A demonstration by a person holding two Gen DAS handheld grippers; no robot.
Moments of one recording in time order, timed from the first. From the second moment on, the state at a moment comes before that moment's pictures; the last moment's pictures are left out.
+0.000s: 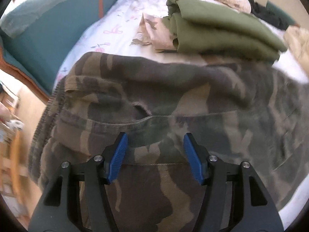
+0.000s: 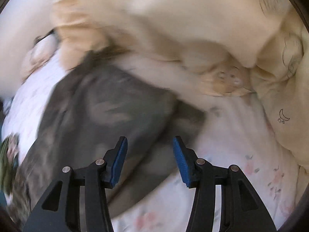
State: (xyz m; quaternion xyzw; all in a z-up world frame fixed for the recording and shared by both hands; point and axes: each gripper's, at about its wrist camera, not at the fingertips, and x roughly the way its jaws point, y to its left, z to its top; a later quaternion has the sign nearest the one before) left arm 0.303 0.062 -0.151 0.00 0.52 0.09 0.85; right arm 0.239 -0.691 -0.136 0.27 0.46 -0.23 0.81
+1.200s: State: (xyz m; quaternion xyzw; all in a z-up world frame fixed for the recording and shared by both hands) left arm 0.195 0.238 -0.149 -0.34 0.46 0.20 0.79; right arm 0.179 -0.604 -0.100 0.31 0.43 -0.17 0.83
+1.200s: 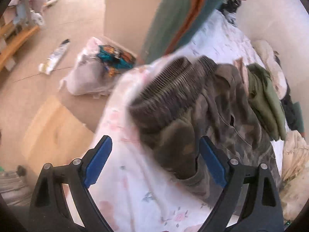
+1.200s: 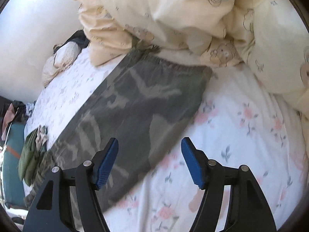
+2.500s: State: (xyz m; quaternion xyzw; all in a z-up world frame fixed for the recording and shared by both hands) left arm 0.233 0.199 -0.092 -0.26 0.40 0.19 0.86; right arm 0.203 -0.678 -0.185 0.49 0.34 -0.08 0.80
